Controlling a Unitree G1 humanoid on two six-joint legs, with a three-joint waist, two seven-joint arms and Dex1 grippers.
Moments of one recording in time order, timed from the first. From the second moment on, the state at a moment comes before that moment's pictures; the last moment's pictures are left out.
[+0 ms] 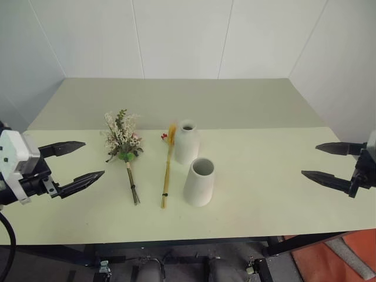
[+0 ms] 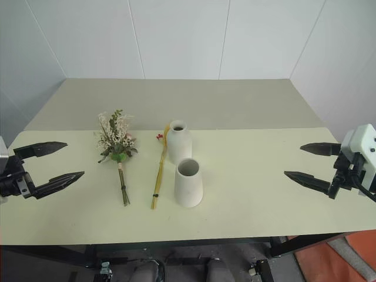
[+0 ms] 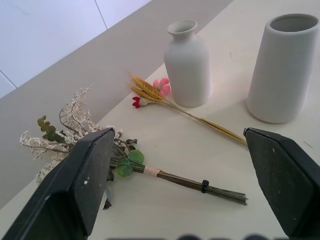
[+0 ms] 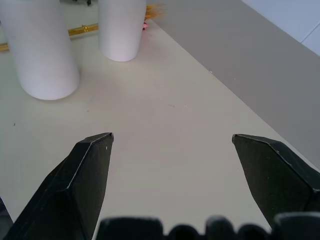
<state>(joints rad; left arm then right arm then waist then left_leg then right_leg) 0.10 0.96 0.73 -0.45 -0.67 0.53 -1.06 -0.02 -1.08 -0.58 -0.20 0.55 0.41 1.19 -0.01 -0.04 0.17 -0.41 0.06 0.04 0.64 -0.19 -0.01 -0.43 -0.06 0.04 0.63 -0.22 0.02</state>
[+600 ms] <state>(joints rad) -0.10 1.09 0.48 -0.46 -0.64 1.10 -0.64 -0.04 -1.07 -0.57 -0.21 0.55 0.41 1.17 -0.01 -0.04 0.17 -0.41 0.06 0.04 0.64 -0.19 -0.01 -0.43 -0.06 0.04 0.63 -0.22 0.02</state>
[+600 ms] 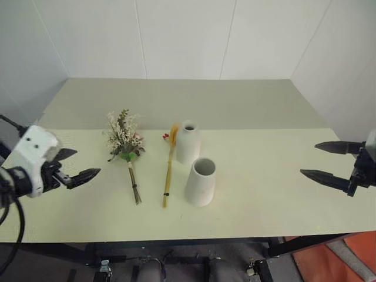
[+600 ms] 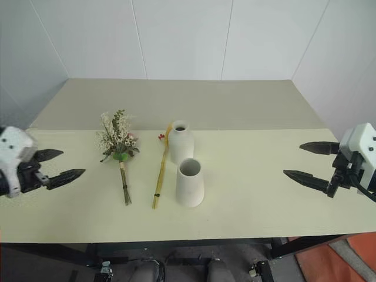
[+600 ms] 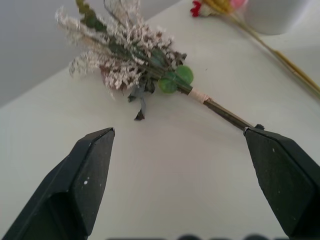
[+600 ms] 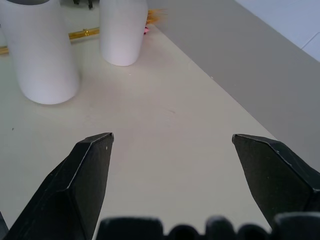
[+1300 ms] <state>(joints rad) -0.68 0.59 0.05 -0.06 -0.36 1.50 -0.15 -0.07 -1.05 -0.54 -0.25 0.57 0.41 1.15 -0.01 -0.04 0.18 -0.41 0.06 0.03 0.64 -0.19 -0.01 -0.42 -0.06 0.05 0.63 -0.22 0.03</state>
